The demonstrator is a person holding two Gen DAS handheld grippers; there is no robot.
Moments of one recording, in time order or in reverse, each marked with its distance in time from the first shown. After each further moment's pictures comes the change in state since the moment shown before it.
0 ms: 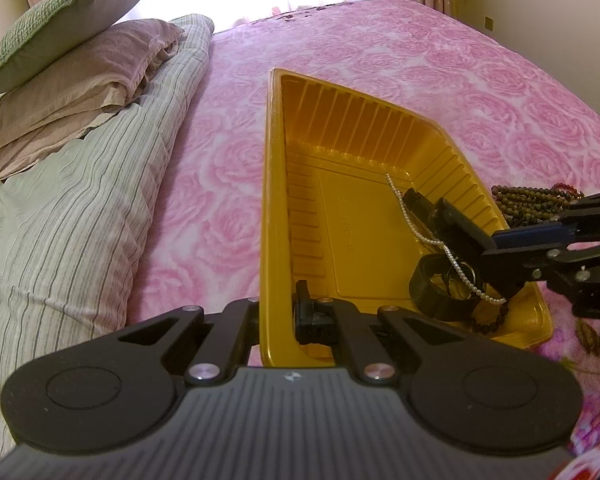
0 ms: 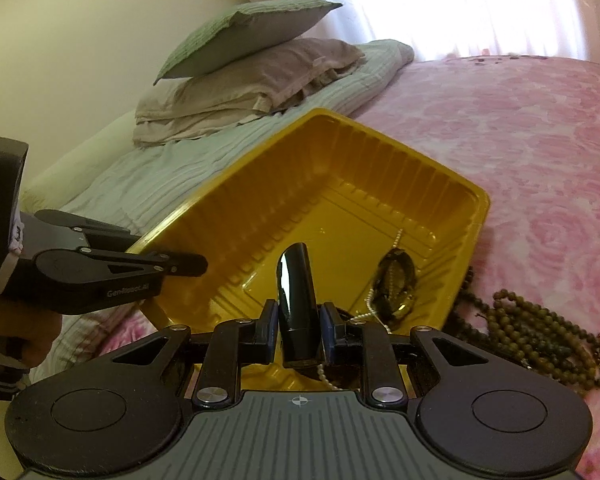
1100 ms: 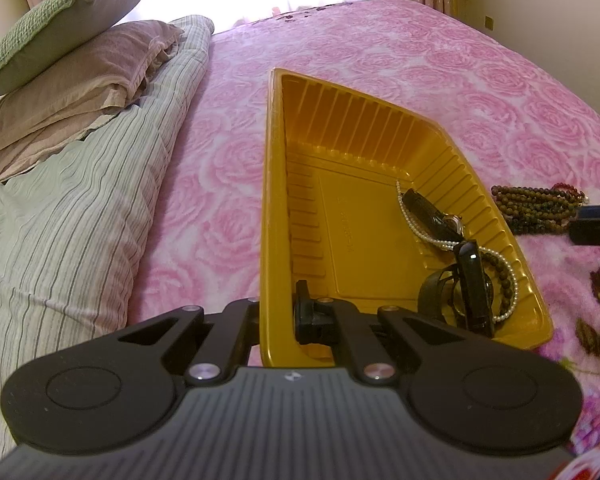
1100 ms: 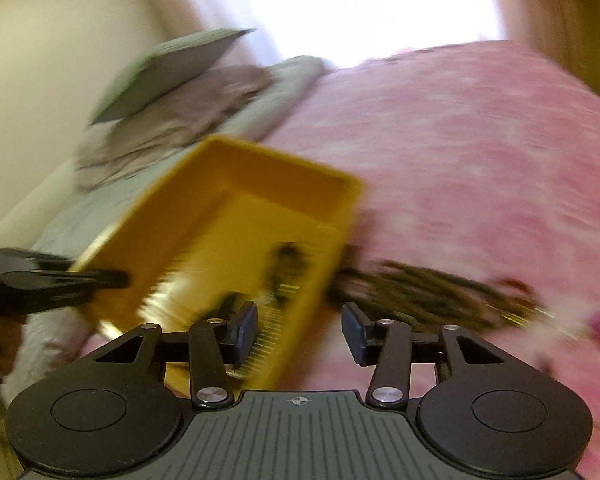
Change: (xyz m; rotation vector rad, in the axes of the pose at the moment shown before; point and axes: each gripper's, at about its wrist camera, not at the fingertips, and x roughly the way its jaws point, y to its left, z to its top) left arm 0.000 -0.001 0.001 -0.001 0.000 0.001; right arm -0.073 -0.063 -0.038 0.216 -0.097 -0.231
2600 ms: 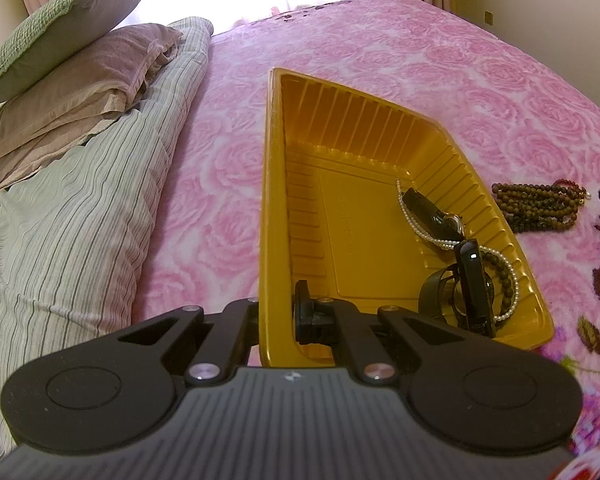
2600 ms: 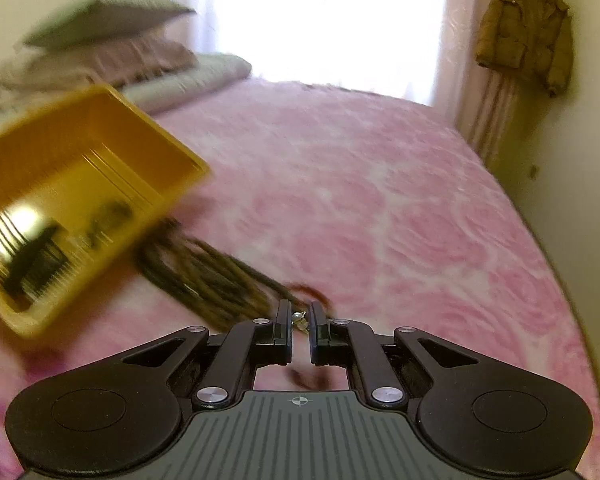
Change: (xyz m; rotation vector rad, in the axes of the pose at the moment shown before) left arm 0.002 -0.002 0.003 0.015 0.003 0.011; right arm -0.001 -0.022 -0.008 -0.316 -0.063 -0.276
